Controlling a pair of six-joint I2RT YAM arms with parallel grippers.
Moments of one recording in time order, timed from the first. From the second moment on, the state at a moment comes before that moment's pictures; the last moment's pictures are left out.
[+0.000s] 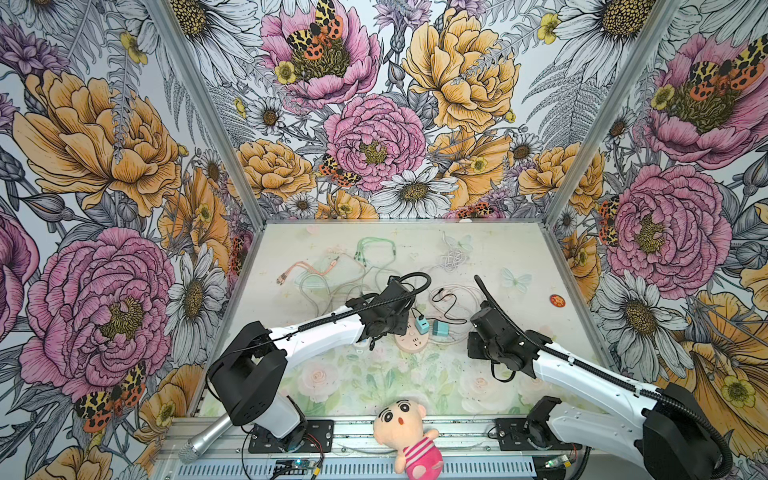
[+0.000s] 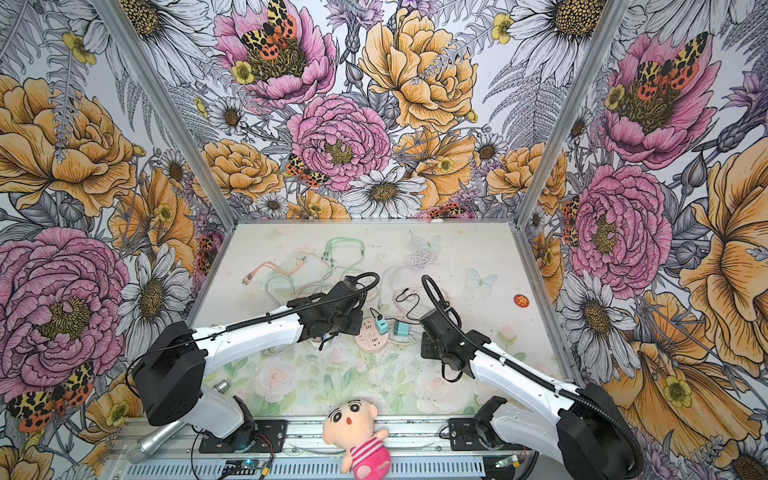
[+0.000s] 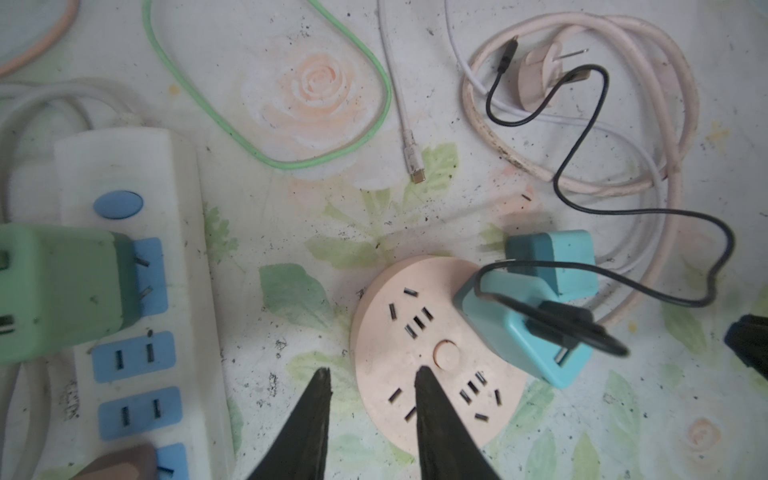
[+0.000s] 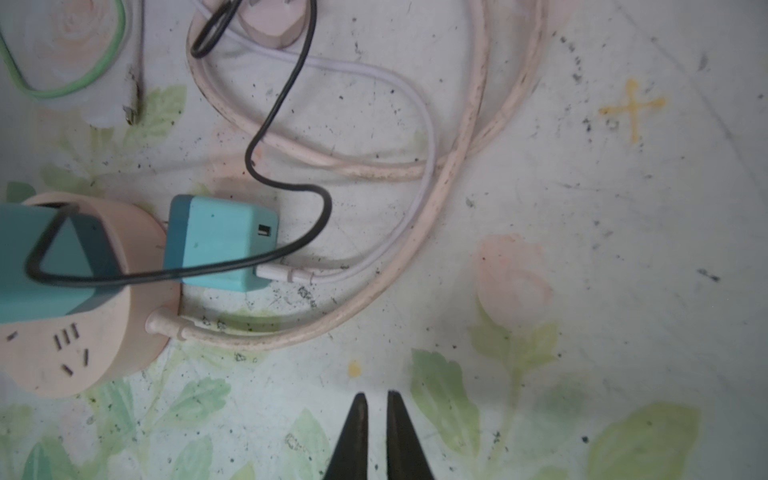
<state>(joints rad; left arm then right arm) -0.84 1.54 1.00 -0.46 -0.18 -0.57 0.62 1.09 0.55 -0.53 0.13 0.66</state>
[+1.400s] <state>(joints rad) -0.82 1.50 1.00 -0.47 -0.18 -0.56 0.40 1.47 0.71 -0.34 0.03 0.56</state>
